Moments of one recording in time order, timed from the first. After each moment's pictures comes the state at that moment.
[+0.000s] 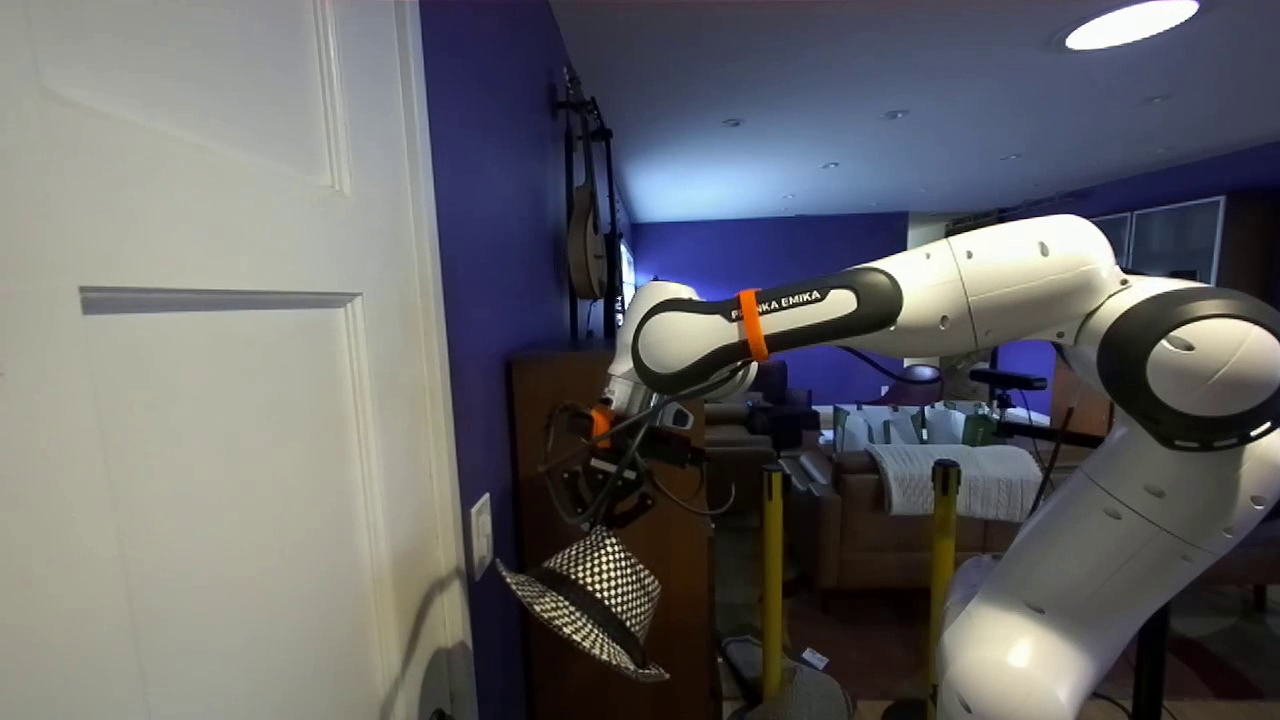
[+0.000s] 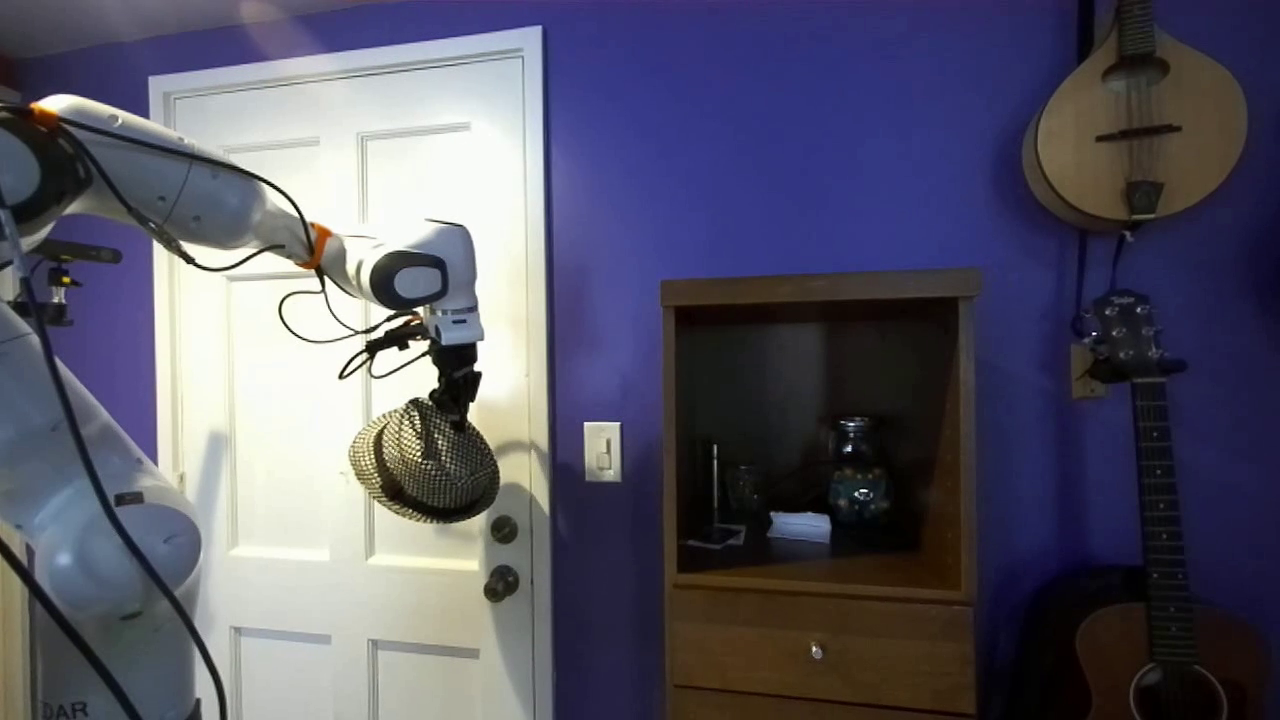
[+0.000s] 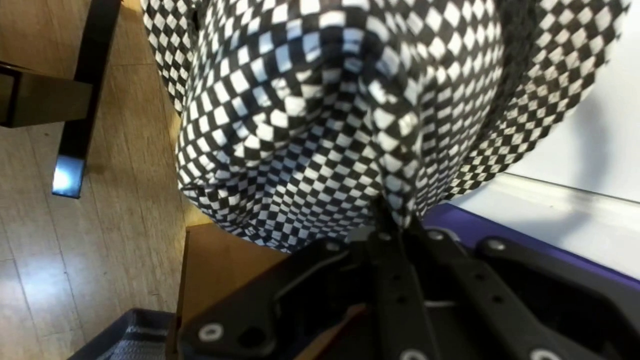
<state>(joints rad) -0.15 -0.55 0.14 -2.37 0.32 2.06 1.11</state>
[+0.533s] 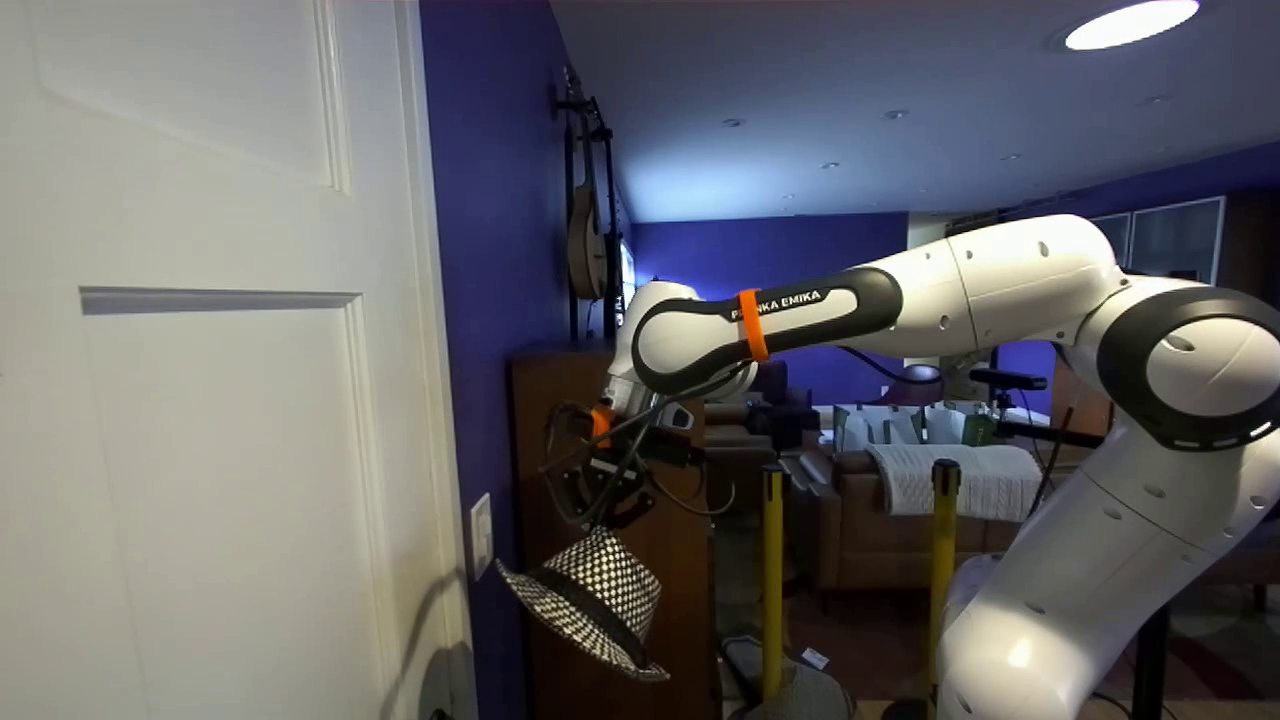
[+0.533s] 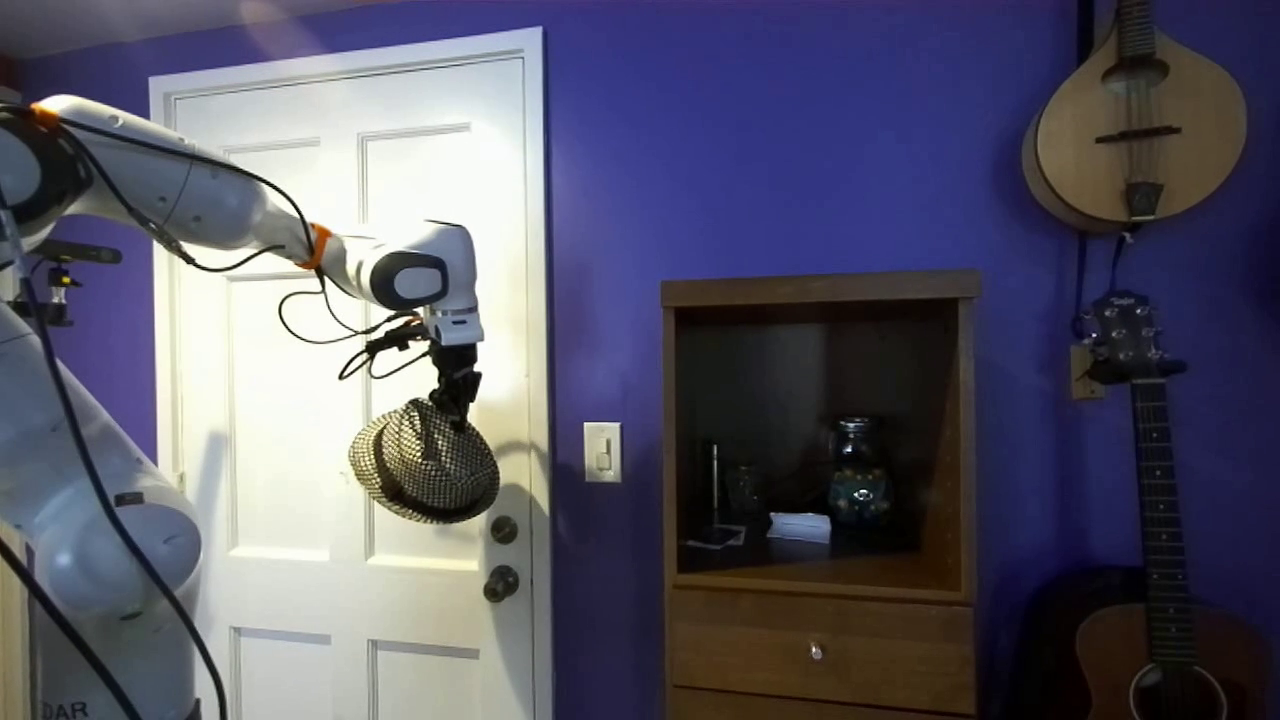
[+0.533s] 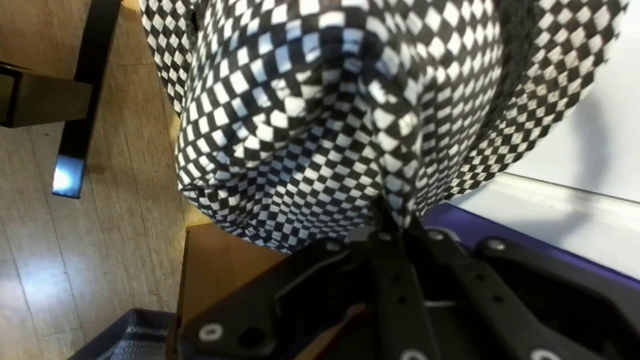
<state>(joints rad) -0.15 -0.55 0.14 -2.37 0.32 2.06 1.11</state>
